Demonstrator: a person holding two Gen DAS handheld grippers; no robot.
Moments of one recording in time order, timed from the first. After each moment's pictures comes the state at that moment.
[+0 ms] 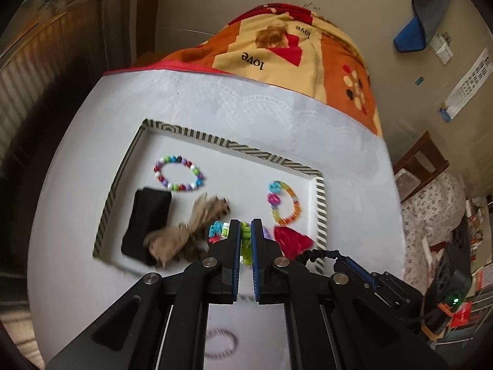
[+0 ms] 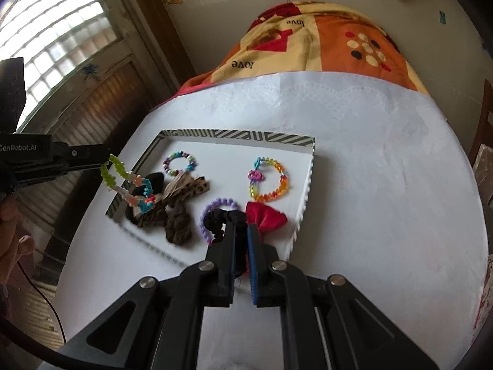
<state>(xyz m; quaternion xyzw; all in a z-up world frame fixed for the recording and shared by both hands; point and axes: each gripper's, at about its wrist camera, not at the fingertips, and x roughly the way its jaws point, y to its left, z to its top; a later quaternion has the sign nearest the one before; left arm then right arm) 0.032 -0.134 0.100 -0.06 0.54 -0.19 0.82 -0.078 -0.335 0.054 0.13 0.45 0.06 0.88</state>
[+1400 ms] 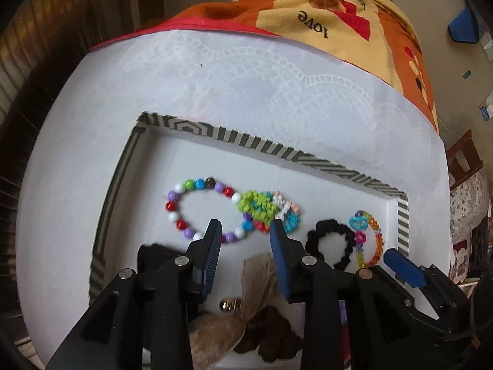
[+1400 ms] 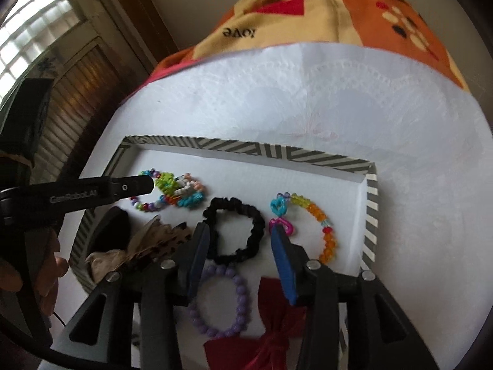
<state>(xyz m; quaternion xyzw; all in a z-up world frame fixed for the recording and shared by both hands) 0.119 -0.128 -0.001 -0.04 0.58 -0.15 0.80 0.033 -0.307 0.002 0.13 0.49 0.05 0.86</state>
